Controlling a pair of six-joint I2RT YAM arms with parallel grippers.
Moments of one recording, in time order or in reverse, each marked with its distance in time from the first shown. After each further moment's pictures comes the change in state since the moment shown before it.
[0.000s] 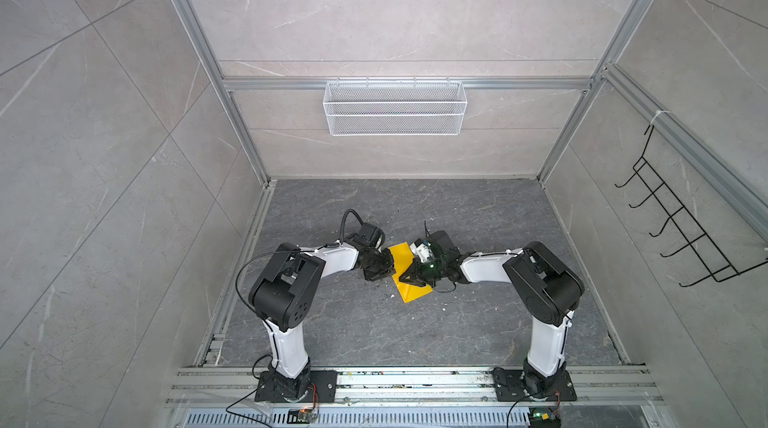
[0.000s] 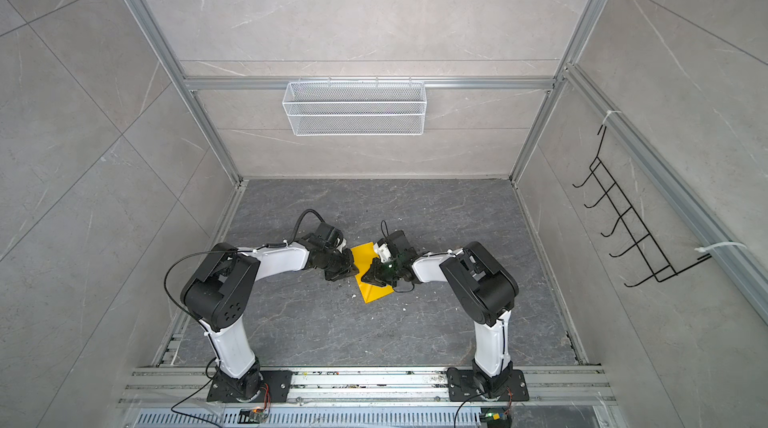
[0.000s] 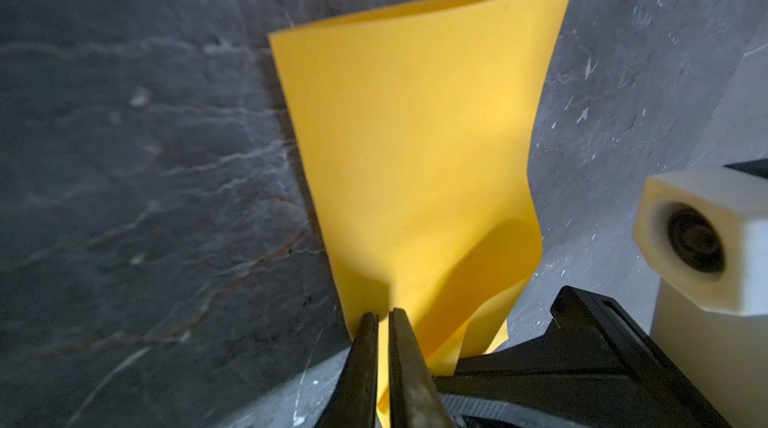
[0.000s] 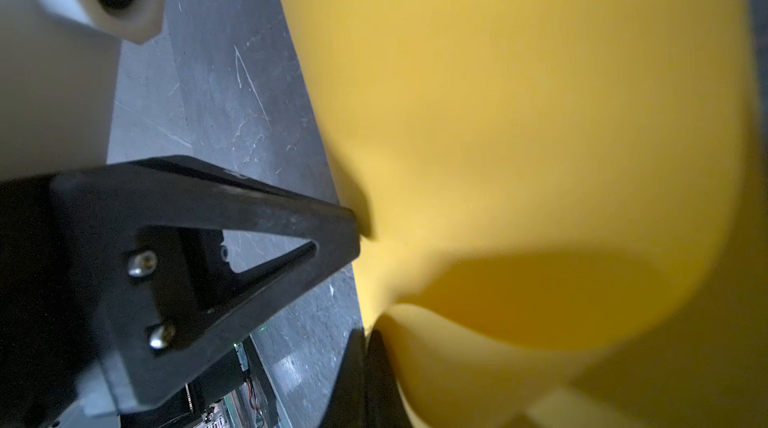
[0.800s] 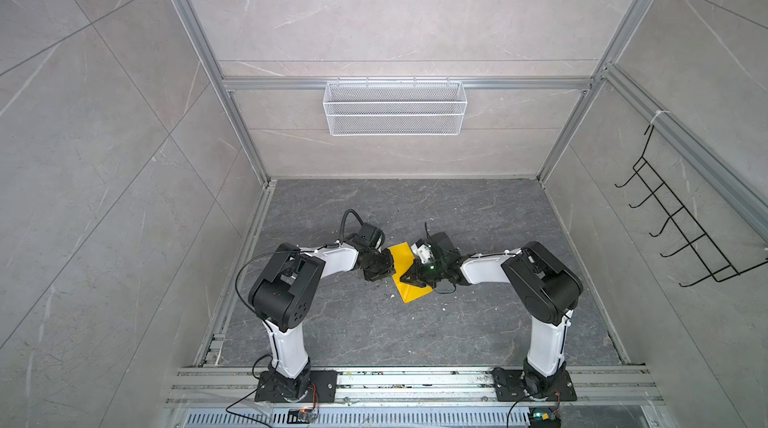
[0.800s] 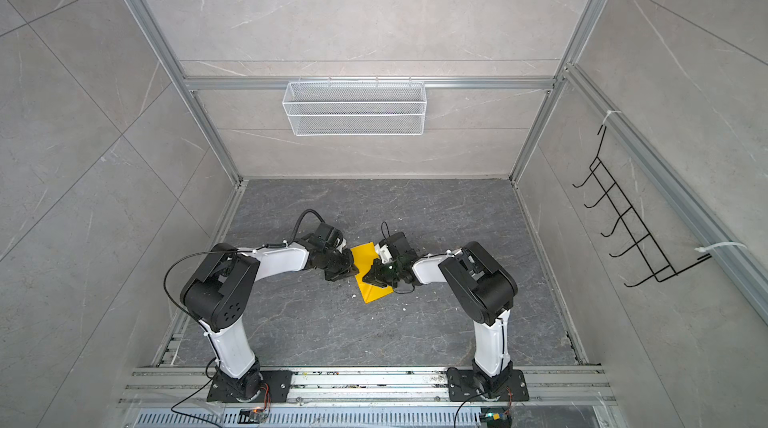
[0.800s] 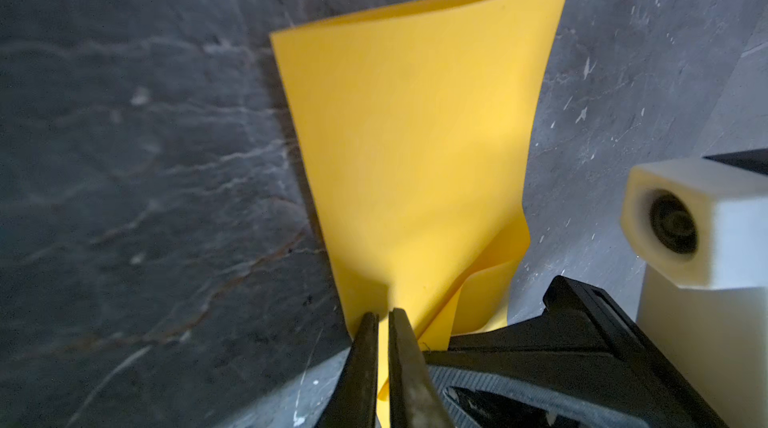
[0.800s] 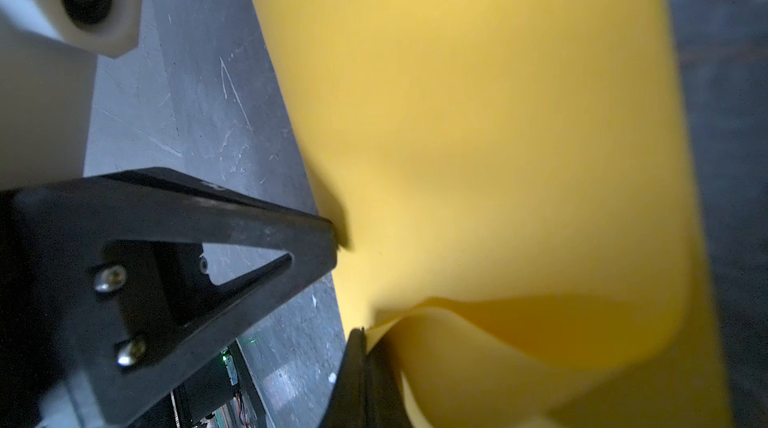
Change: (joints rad) left arm 0.000 -0.004 -0.006 0.008 0.000 0.000; right arm 0.001 0.010 -0.019 0.034 0.029 0.004
